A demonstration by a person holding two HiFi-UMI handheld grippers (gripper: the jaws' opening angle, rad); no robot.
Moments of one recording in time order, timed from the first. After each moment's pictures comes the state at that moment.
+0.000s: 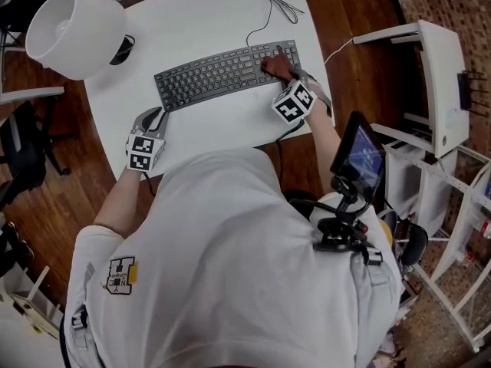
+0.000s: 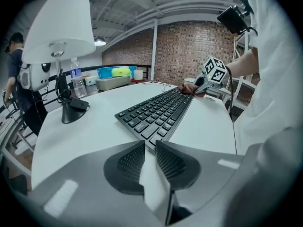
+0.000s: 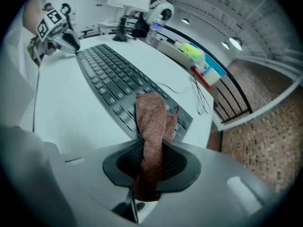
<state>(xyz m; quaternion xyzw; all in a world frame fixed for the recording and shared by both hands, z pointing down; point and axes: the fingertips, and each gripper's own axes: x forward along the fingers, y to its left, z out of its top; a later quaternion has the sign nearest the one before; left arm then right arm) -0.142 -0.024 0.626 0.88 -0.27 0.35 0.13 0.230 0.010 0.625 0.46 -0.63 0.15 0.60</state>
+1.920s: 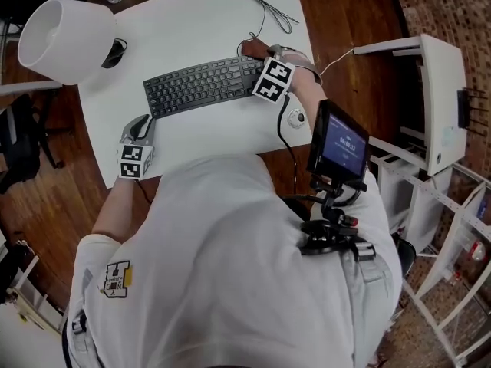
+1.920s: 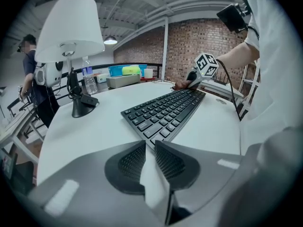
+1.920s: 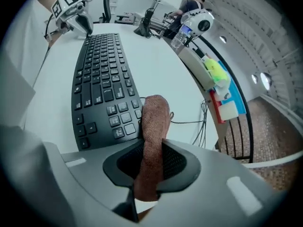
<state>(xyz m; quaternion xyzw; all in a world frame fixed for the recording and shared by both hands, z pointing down) -0.142 -0.022 0.627 0.86 -0.34 0.35 0.16 0.229 -0.087 0.614 0.32 -0.67 0.01 0.67</state>
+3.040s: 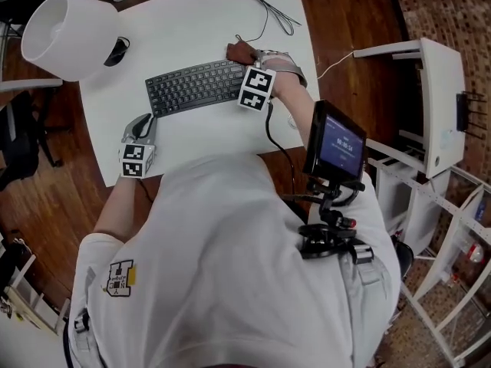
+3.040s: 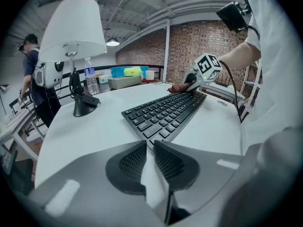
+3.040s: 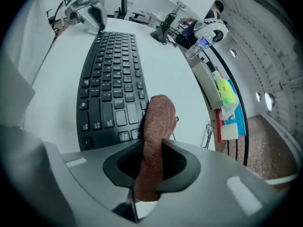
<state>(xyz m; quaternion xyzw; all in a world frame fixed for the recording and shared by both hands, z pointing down) -0.136 -0.013 0.621 0.86 -0.35 0.34 0.15 0.182 -0.078 0.611 0.28 -0.67 -0.05 0.68</state>
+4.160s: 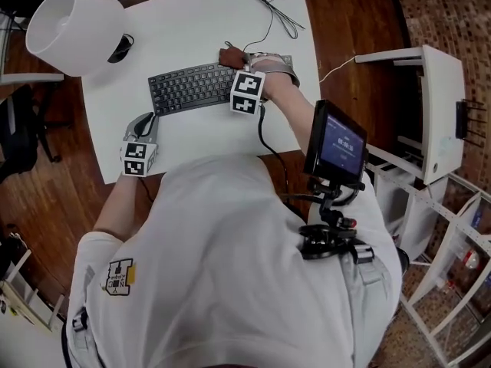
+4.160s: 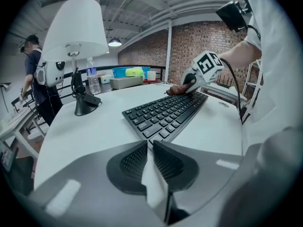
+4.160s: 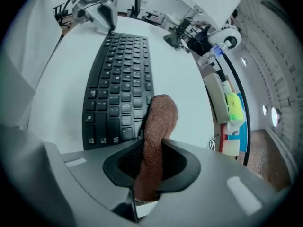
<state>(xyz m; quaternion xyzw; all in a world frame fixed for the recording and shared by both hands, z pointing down) -0.138 -0.013 0.623 0.85 -0.36 0.34 0.16 0.147 -0.081 0.611 0.22 -0.67 -0.09 0.70</state>
